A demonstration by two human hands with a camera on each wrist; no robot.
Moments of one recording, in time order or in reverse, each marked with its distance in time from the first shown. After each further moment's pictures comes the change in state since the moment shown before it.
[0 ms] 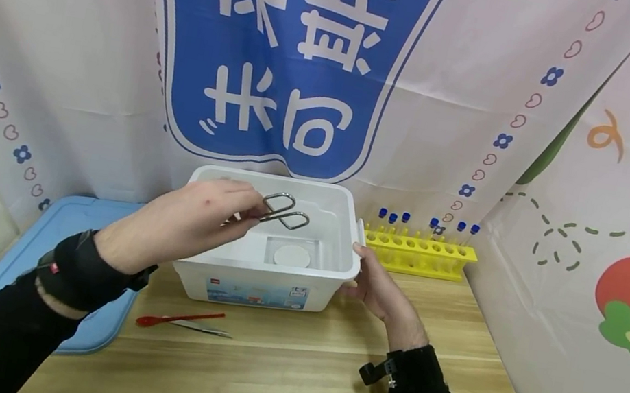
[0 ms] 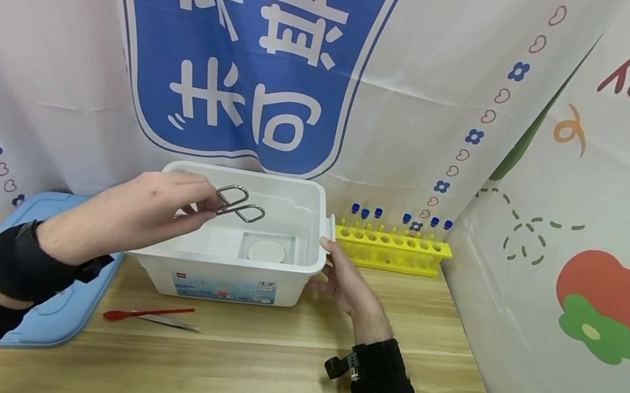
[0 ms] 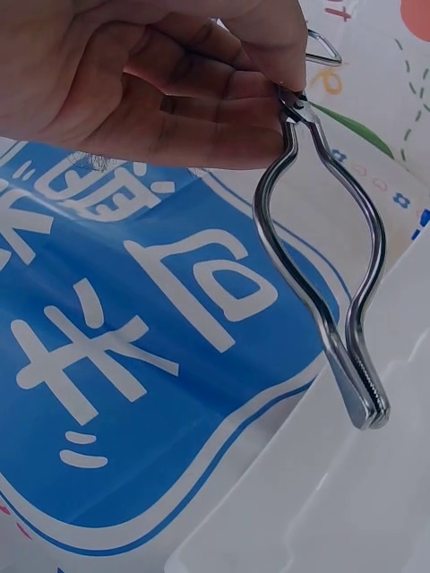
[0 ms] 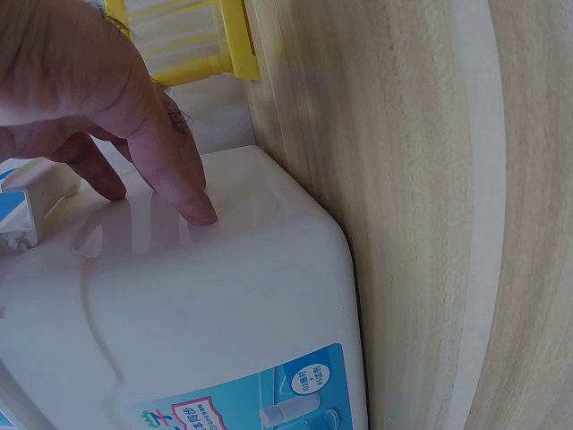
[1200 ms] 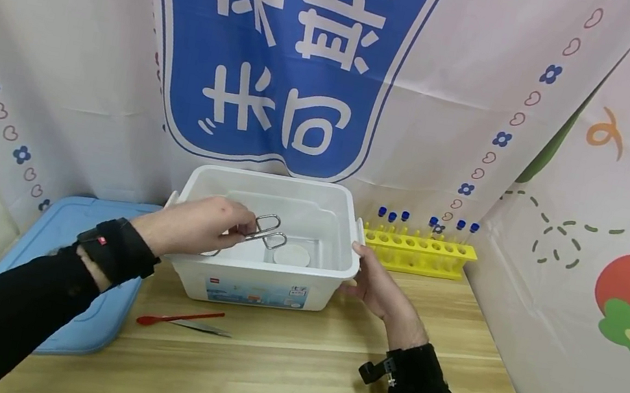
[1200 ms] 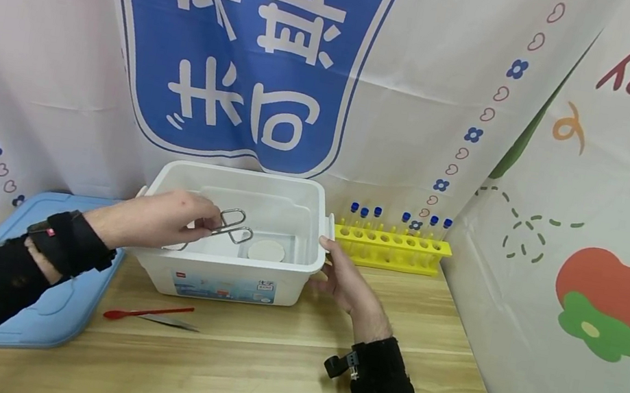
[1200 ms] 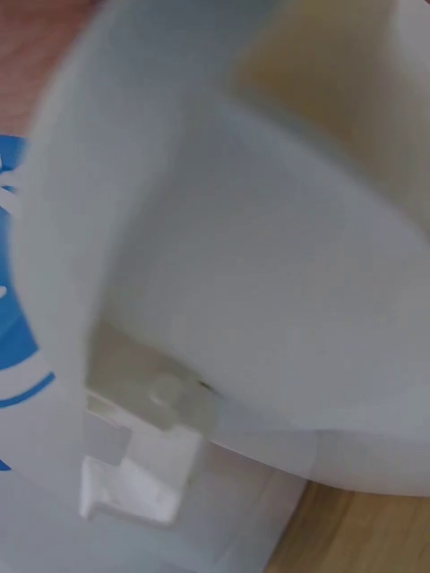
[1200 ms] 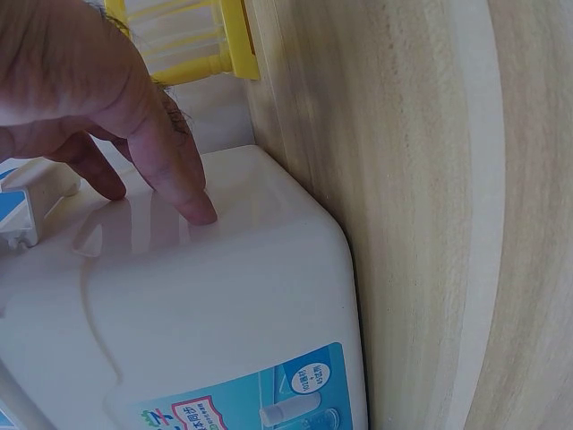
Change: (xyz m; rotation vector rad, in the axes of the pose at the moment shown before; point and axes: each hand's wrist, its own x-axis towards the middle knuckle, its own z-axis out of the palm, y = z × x) left_hand -0.003 -0.057 0.051 -0.082 -0.361 -0.182; right_hand 0.001 0.000 0.001 0.018 0.002 0.002
